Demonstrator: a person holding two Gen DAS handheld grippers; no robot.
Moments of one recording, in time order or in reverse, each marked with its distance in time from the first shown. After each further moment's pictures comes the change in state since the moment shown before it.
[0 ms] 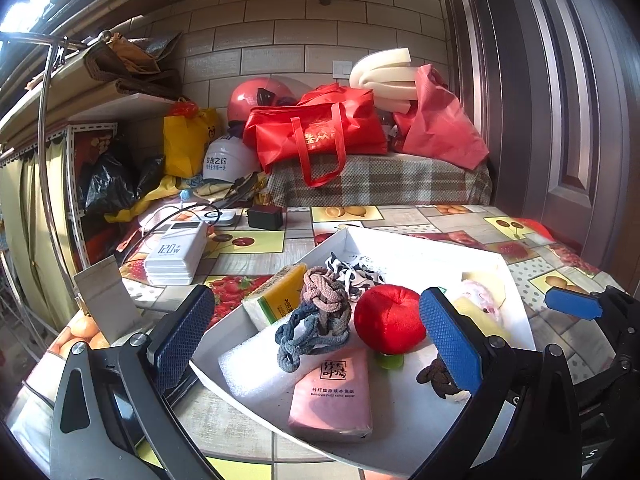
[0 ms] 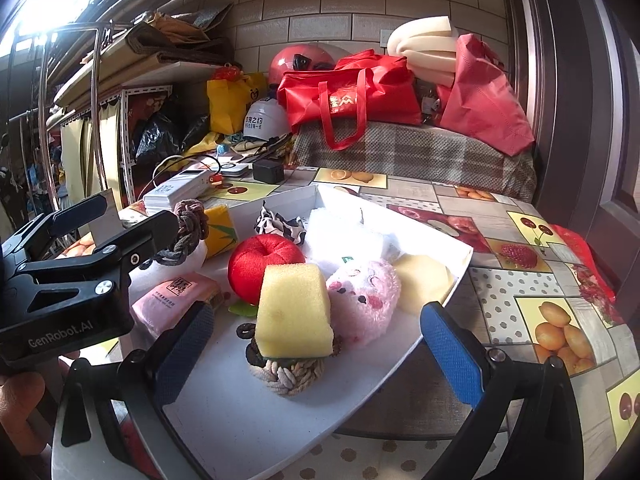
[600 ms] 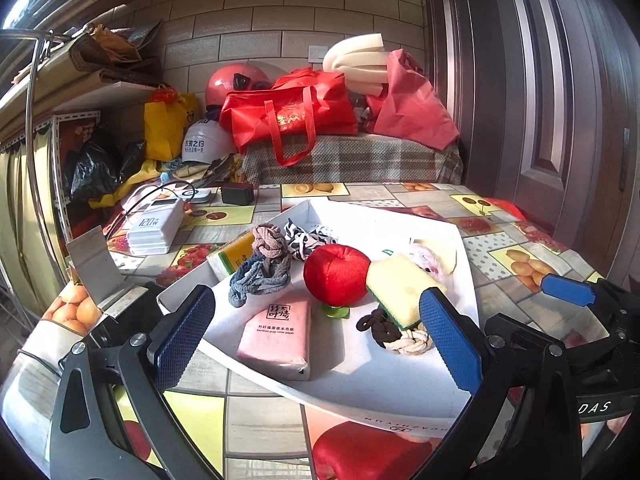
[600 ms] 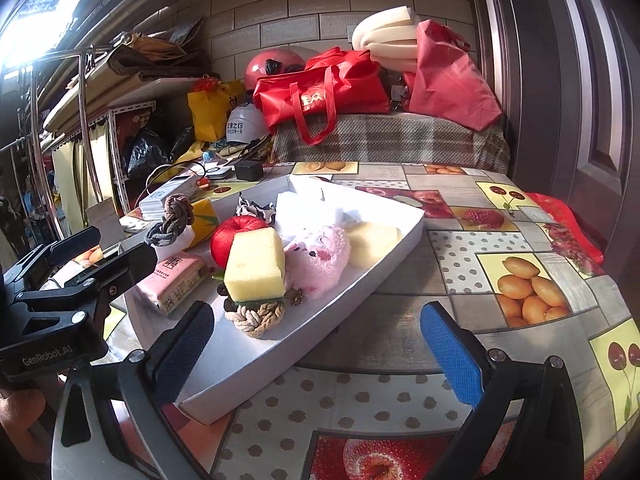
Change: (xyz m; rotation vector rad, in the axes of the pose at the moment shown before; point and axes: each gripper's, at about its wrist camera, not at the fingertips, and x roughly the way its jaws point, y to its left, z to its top) left arm -0.037 -0.031 -0.016 0.014 0.069 -0.072; right arm -0.041 -0.032 -0.026 0.102 0.016 -0.015
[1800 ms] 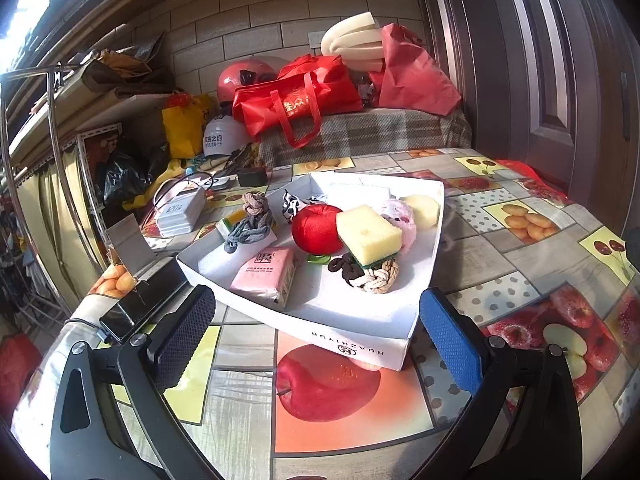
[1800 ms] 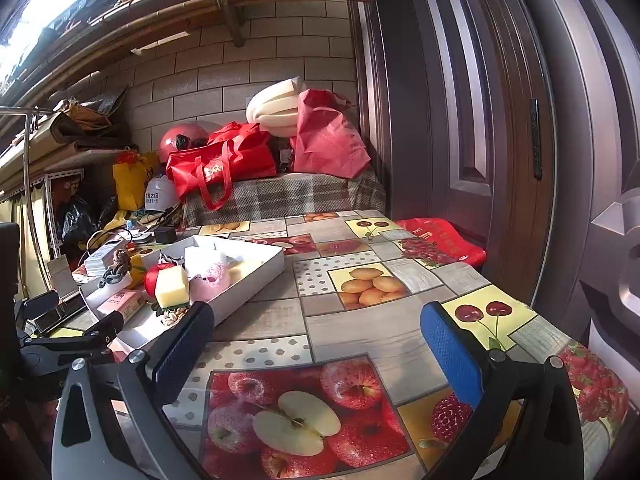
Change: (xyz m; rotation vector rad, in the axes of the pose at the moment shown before) left arm -0.044 -0.059 -0.025 0.090 0.067 0.145; right arm -0.132 -0.040 -0.046 0.140 -0.240 -0.314
